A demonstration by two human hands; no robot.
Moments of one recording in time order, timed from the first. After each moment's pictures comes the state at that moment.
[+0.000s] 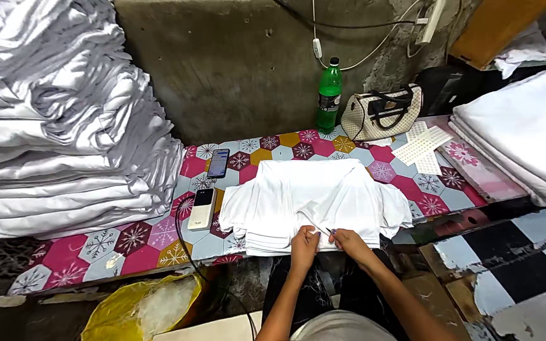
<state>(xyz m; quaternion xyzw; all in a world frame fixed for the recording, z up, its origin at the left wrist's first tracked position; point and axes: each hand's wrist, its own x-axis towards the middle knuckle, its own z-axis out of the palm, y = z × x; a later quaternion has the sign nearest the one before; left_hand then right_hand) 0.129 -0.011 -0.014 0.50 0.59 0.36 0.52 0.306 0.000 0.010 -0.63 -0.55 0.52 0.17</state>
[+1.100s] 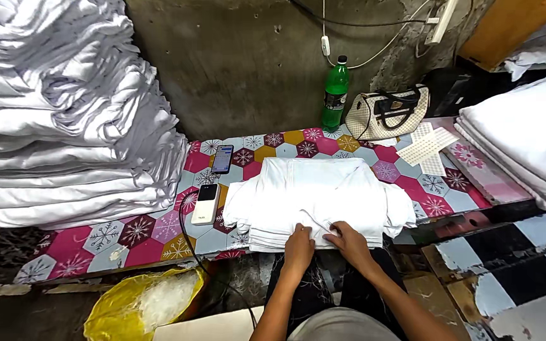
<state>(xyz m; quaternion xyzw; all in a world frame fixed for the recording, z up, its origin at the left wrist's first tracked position) 0.107 -0.005 0.032 0.67 0.64 0.05 0.38 0.290 -0.010 0.008 -0.65 -0.68 0.30 0.15</state>
